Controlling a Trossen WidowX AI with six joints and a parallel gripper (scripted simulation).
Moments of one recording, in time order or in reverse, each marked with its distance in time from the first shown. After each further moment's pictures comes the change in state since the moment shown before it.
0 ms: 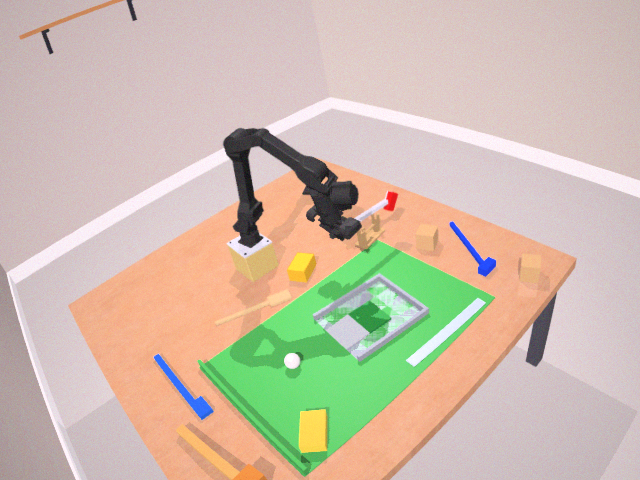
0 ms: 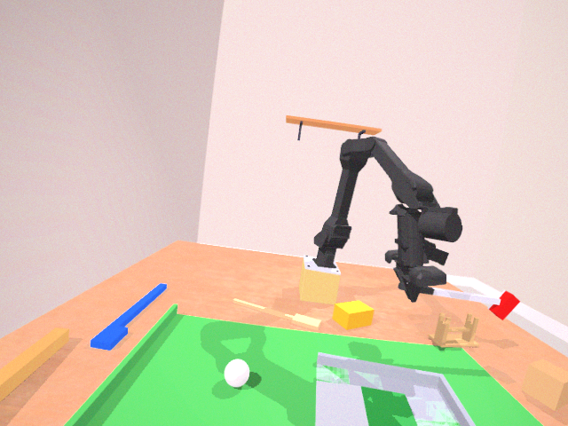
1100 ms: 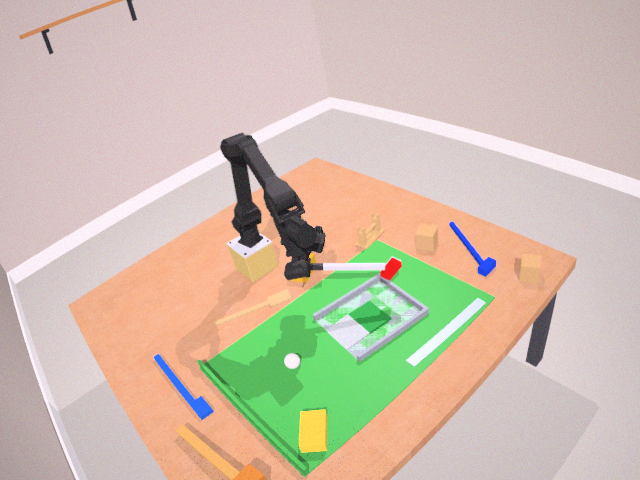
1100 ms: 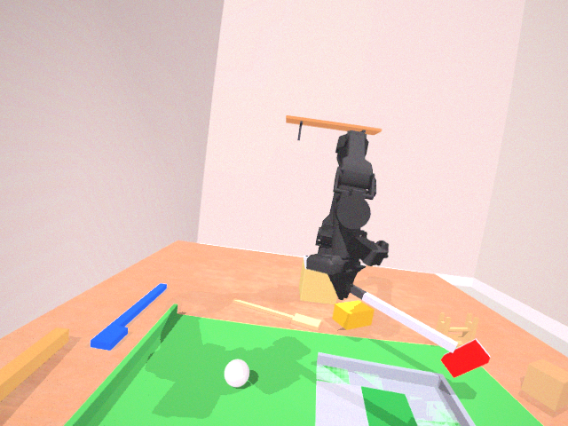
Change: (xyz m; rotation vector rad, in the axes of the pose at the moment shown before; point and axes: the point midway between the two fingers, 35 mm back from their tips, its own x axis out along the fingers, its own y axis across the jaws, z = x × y) arm -0.047 -0.052 -0.168 0.769 0.098 -0.128
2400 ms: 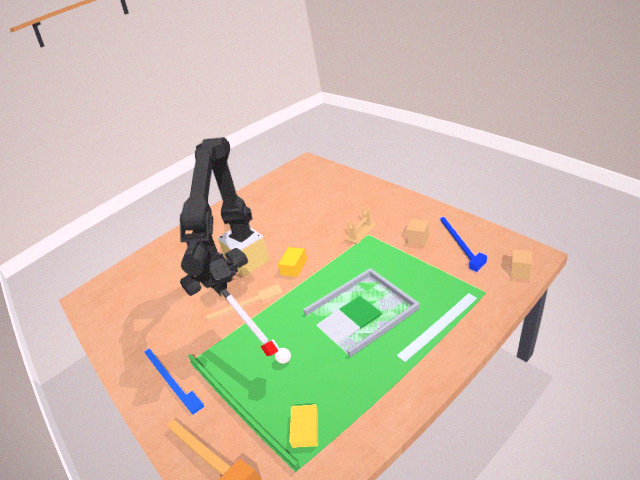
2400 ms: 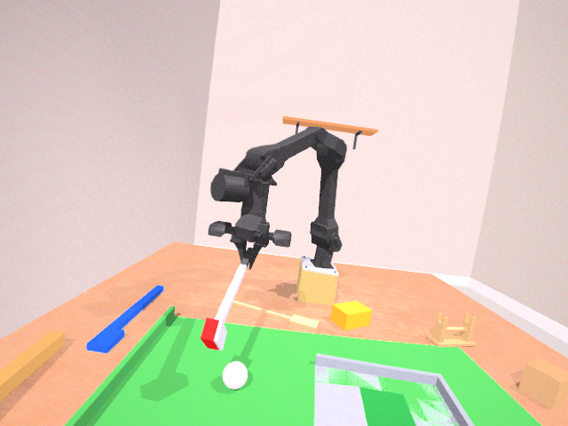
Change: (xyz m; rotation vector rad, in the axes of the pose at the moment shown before) arm -0.043 -0.090 -0.201 0.866 0.119 -0.096
